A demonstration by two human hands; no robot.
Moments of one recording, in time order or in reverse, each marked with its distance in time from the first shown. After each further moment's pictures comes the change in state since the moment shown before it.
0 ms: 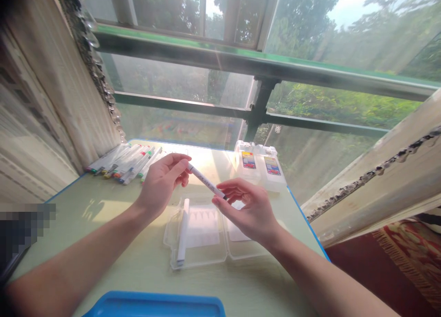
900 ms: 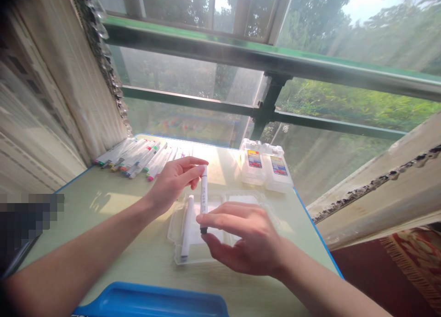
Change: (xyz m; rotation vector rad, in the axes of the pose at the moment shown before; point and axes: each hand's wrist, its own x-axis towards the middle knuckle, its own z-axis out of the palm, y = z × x) left_hand -0.007 0.002 0.001 0.059 -0.205 -0.152; right_hand -0.015 -0.026 0.001 -0.218 -0.320 -0.517
